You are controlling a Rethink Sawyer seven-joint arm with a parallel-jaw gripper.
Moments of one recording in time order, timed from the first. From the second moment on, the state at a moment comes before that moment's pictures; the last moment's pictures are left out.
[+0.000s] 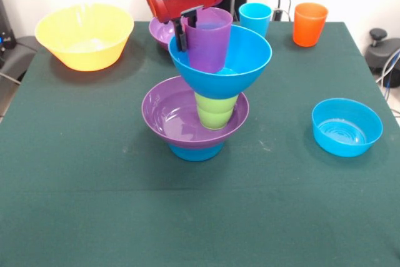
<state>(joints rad) -0.74 -0.69 0.73 1.60 -0.58 1.02 1.47</state>
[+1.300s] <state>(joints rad) -0.74 -0.69 0.75 1.60 -0.61 0.92 1.47</state>
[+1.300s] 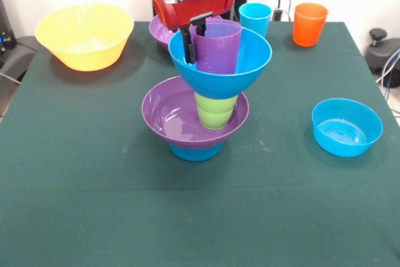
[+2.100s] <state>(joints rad) -0.74 -0.67 0.75 1.60 -0.63 1.02 1.47</state>
